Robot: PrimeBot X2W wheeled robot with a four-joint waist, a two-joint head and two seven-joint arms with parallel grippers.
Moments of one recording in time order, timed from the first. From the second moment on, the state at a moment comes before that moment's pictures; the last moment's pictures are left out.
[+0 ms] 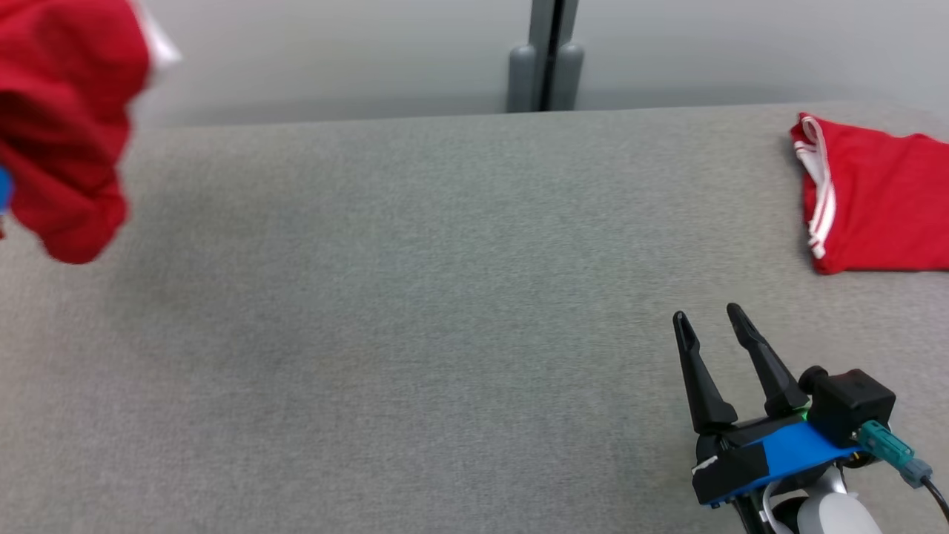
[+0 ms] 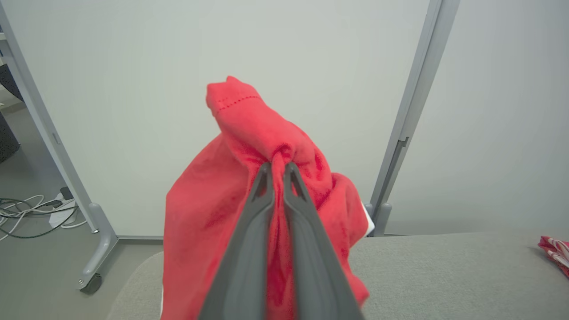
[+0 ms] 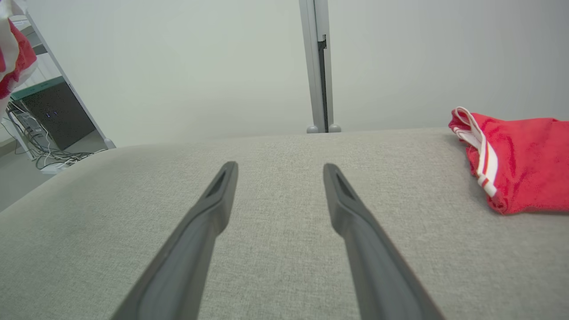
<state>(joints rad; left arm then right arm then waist) -0.67 0.60 -0.04 0.05 -0.64 -0.03 0.50 -0.10 -0.06 0.09 0.09 0.24 0.13 -0.12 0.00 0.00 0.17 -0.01</state>
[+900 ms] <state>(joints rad) -0.54 0.35 -0.50 0.20 -0.57 -0.10 0.47 -0.10 -0.05 0.12 0.13 0.29 0.13 -0.17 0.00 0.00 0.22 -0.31</state>
